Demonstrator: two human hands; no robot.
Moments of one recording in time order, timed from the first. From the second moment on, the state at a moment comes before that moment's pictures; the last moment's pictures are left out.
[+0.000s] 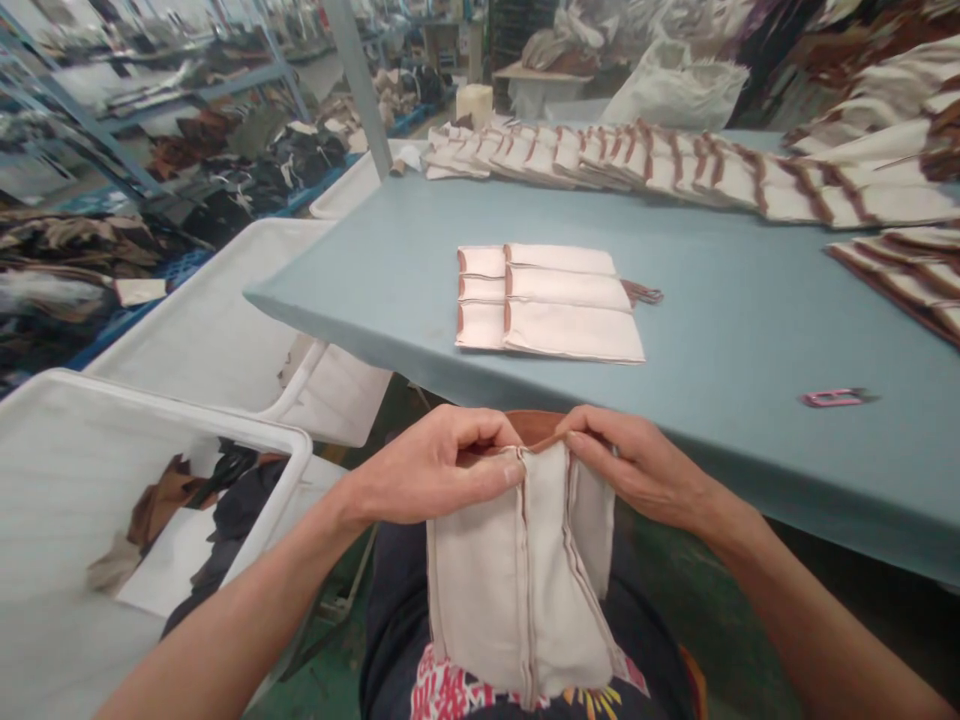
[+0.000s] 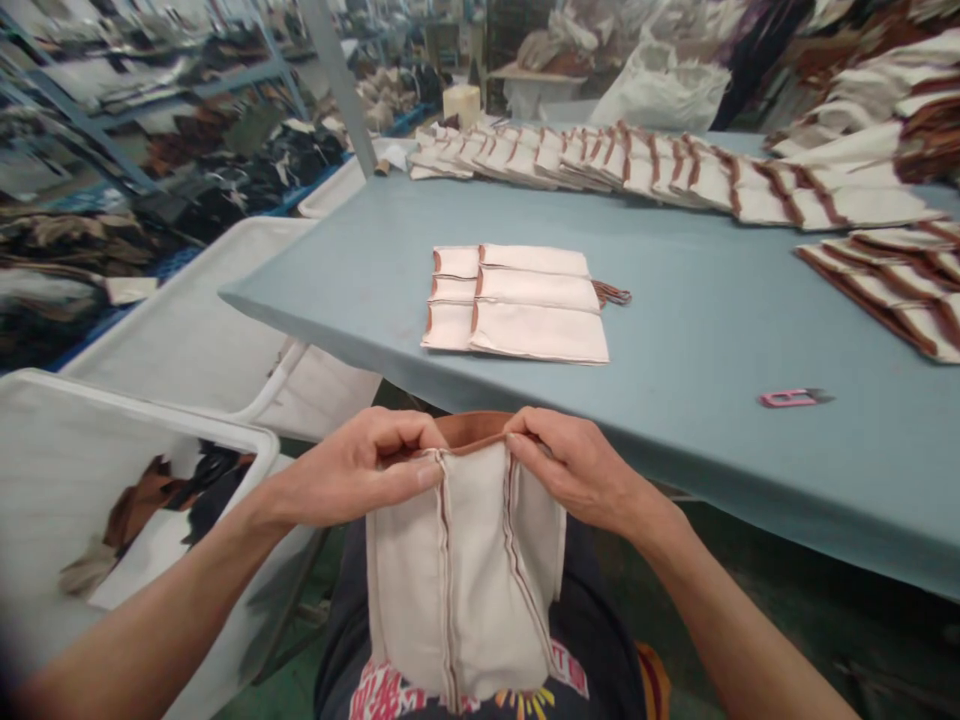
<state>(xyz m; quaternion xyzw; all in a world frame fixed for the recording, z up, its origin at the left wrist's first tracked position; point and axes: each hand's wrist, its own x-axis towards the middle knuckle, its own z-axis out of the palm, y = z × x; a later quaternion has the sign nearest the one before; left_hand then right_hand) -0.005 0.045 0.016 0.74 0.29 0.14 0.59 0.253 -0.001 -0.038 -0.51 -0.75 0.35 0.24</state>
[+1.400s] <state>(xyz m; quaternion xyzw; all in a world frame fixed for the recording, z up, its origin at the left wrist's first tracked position) -0.005 0.037 0.025 0.74 0.37 0.17 0.54 0.209 0.002 0.001 -0.45 -0.77 0.35 0.29</state>
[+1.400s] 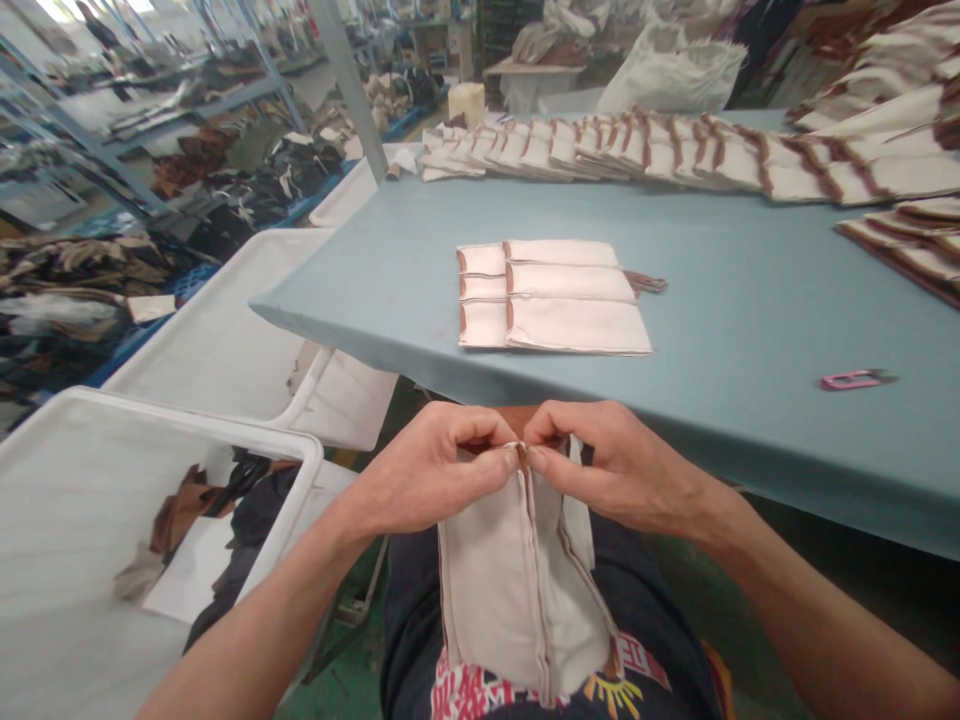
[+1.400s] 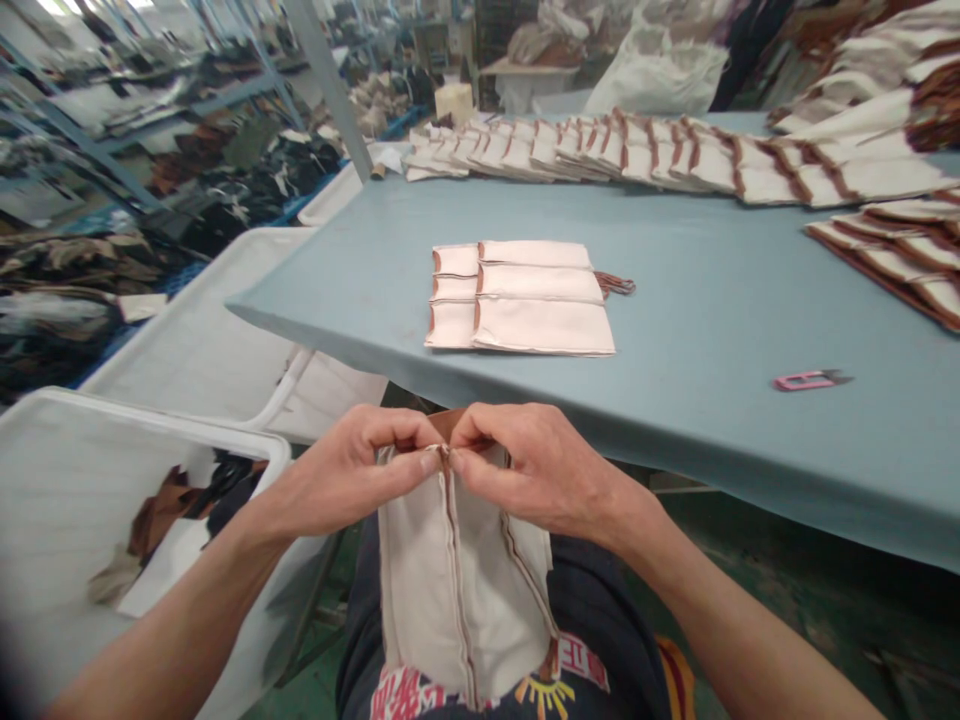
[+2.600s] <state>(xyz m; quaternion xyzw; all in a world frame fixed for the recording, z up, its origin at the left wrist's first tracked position) -0.005 0.039 0.034 0.97 0.21 0.15 0.05 0.203 0.006 0.013 -0.45 -0.80 0.31 0.26</state>
